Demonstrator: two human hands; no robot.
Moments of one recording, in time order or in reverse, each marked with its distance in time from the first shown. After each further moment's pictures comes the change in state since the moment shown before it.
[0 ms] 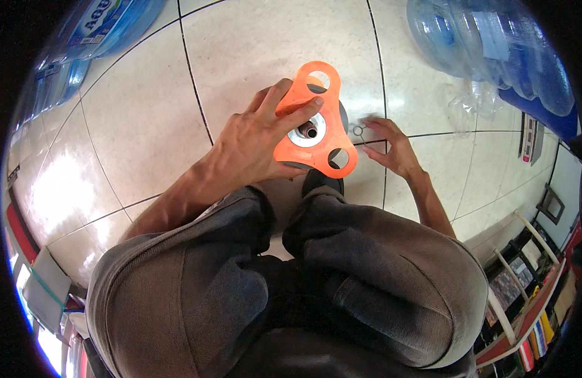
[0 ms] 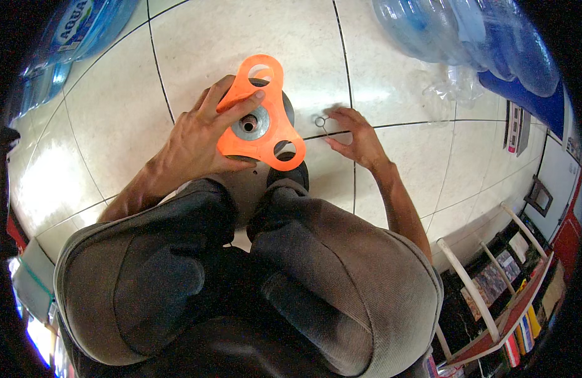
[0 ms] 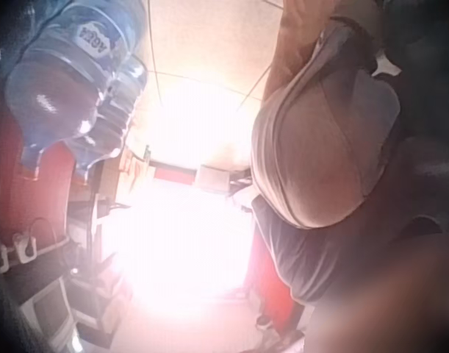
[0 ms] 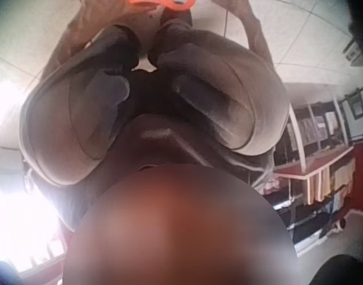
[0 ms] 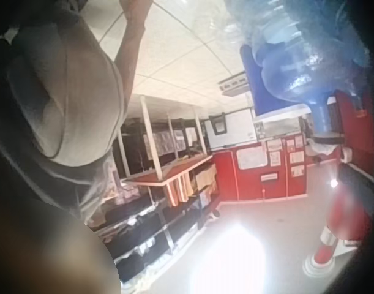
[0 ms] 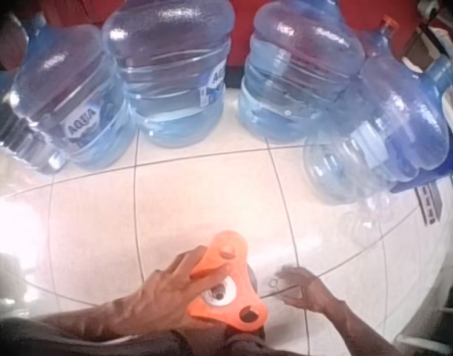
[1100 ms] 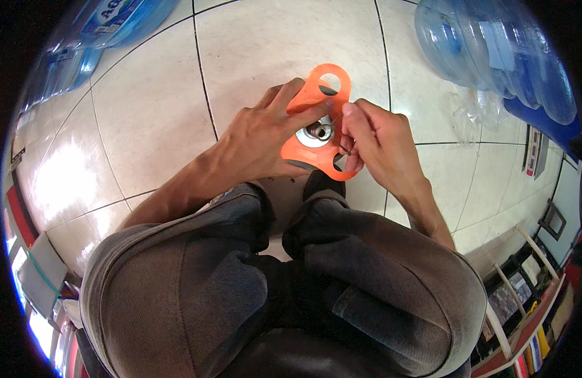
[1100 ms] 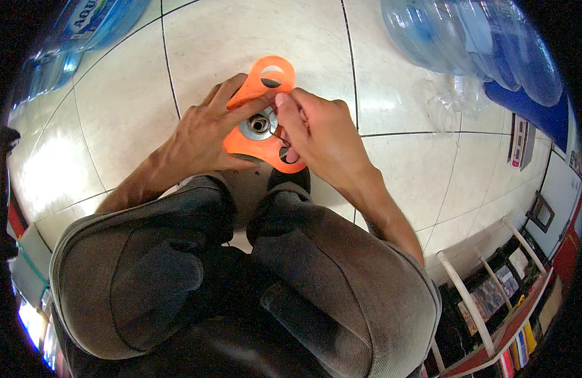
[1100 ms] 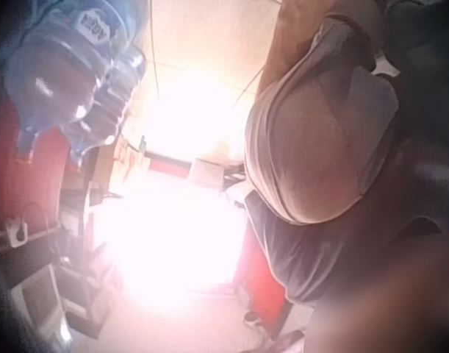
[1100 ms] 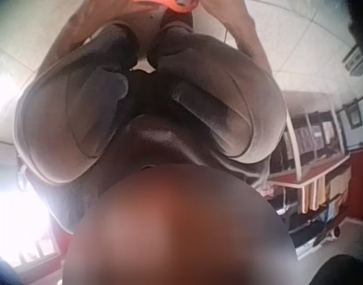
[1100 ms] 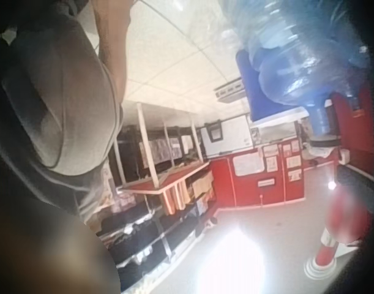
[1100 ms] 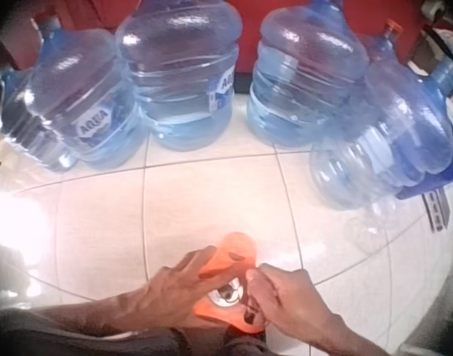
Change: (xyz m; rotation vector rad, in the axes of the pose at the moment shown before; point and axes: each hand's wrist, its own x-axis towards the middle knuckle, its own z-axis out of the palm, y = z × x) left_hand 0.005 0.006 -0.001 0.100 0.080 0.098; right_hand 0.041 -0.185 -0.052 0.534 0.012 0.171
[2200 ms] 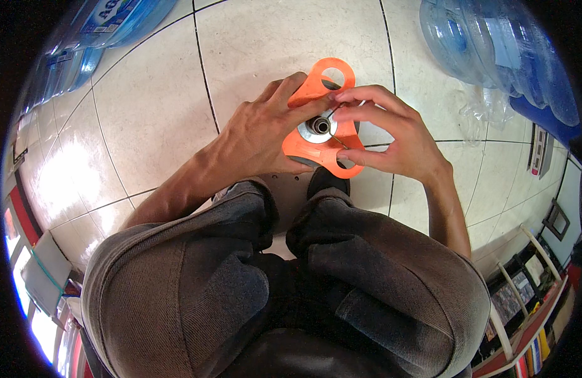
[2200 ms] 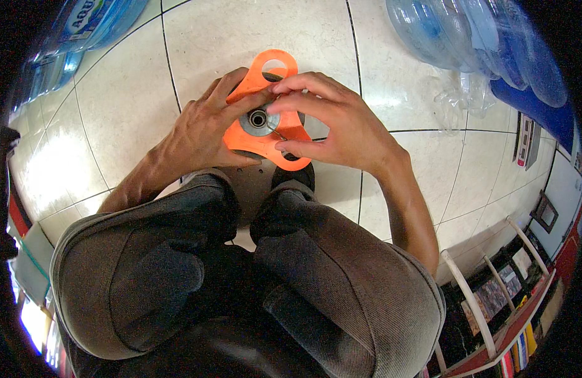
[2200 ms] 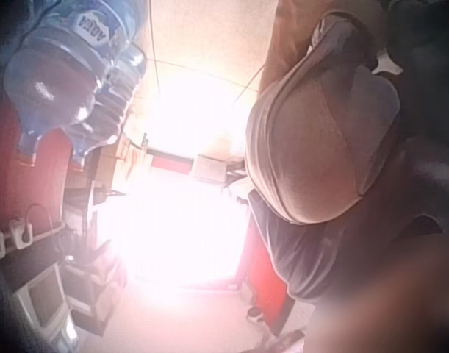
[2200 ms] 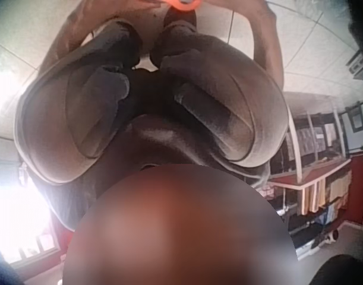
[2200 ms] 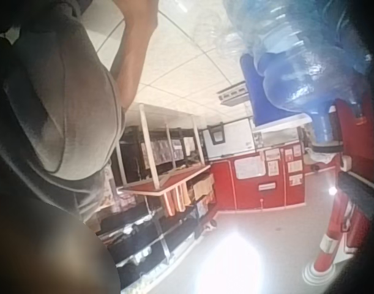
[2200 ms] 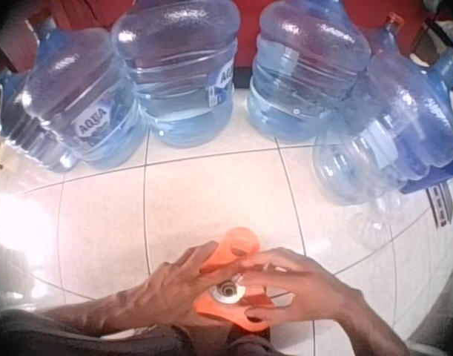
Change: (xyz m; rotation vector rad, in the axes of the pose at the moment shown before) left_hand 0.002 -0.008 0.002 -0.016 -0.028 -0.003; right_hand 0.017 0.029 -0.033 -0.408 -0.128 -0.649
